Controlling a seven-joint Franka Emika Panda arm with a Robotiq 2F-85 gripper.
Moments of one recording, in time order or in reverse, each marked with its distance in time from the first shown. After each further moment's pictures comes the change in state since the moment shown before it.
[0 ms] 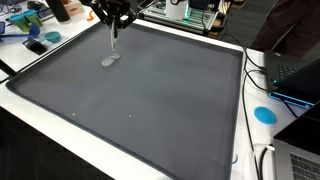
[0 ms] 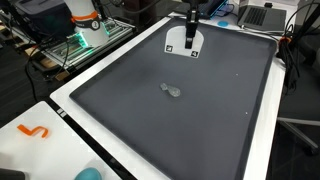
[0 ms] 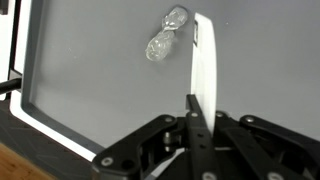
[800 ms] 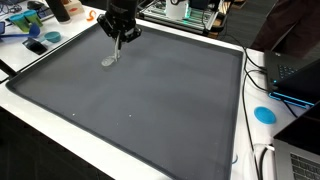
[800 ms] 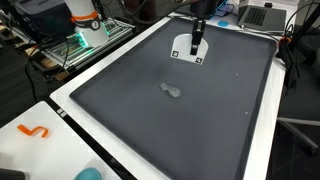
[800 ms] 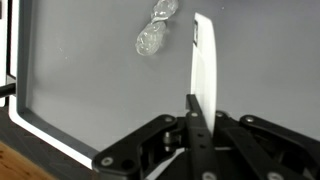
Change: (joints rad) arm 0.053 0.105 -0.008 0.069 -0.080 -0.010 0.163
